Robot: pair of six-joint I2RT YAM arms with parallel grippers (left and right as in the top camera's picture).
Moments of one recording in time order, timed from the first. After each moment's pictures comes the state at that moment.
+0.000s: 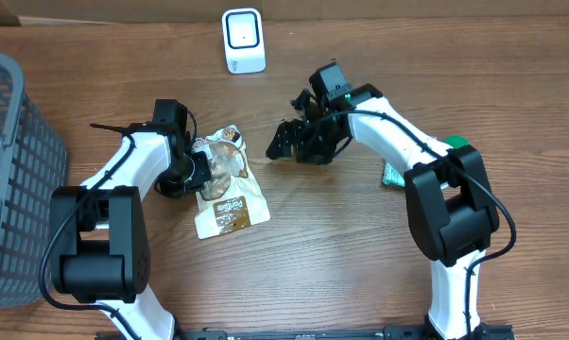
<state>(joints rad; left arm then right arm) -0.04 1.89 1.15 -0.78 0.11 -0.34 0.43 2.15 1.59 -0.75 -0.65 0.38</state>
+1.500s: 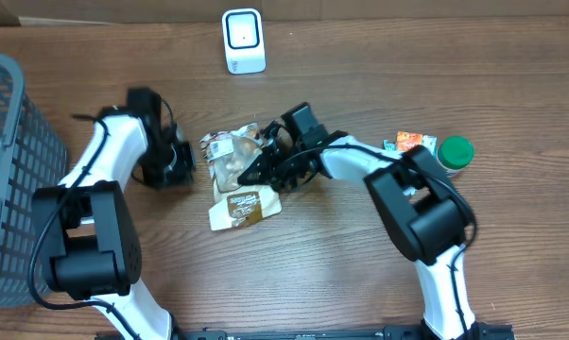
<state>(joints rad) 0.07 1.92 1.34 -1.02 0.24 -0.18 0.56 2.21 1.35 -0.18 -0.91 0.68</state>
